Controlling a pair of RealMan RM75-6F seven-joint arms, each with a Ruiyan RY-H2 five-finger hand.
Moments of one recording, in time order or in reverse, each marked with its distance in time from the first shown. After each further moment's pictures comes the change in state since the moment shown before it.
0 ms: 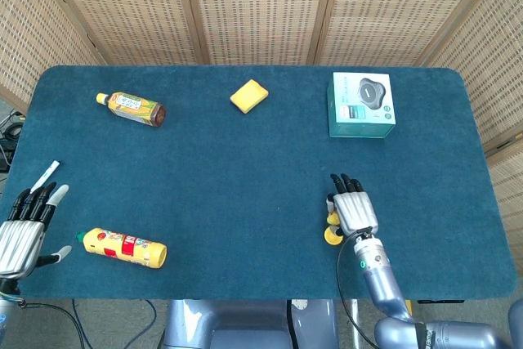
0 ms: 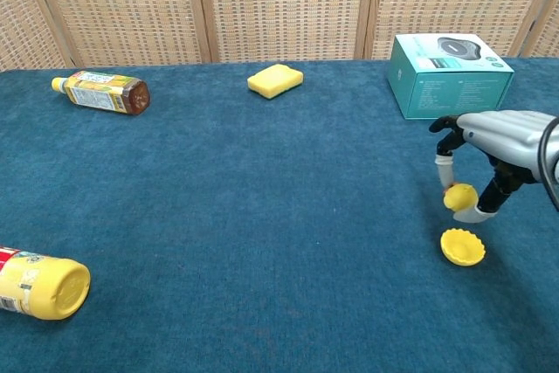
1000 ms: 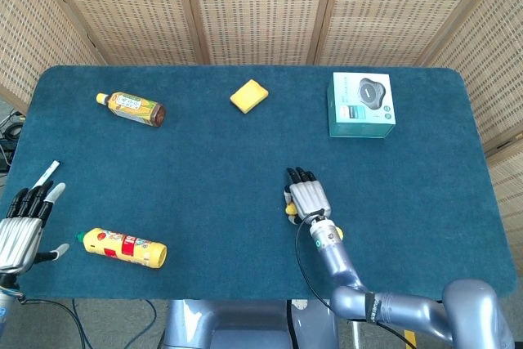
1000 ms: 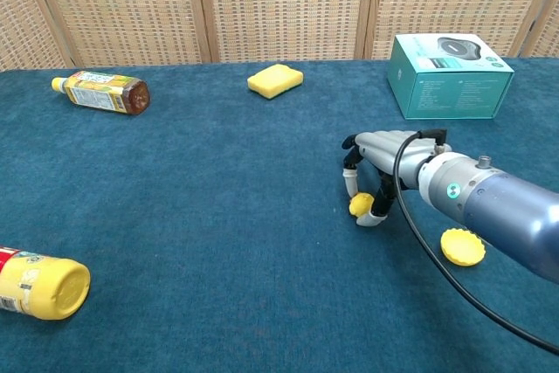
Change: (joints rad) left arm -0.014 -0.005 -0.014 0.020 -0.052 -0.051 -0.015; right arm 0.167 -0.286 0.132 0.369 0.064 -0.233 0.040
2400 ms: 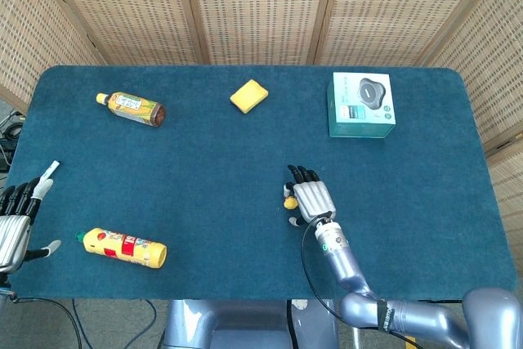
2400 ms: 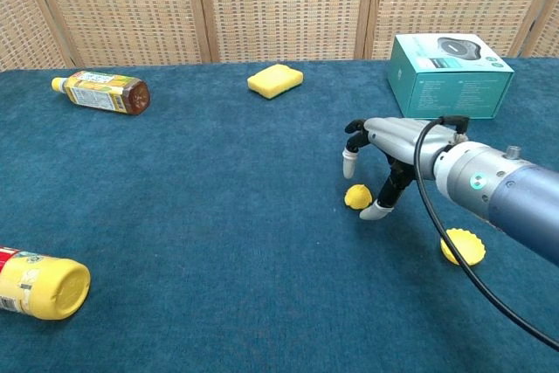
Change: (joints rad) left arm 0.012 0.009 -0.020 0.008 -0.022 0.016 -0.022; right arm -0.077 0.049 0.035 -0.097 -0.080 0.002 0.038
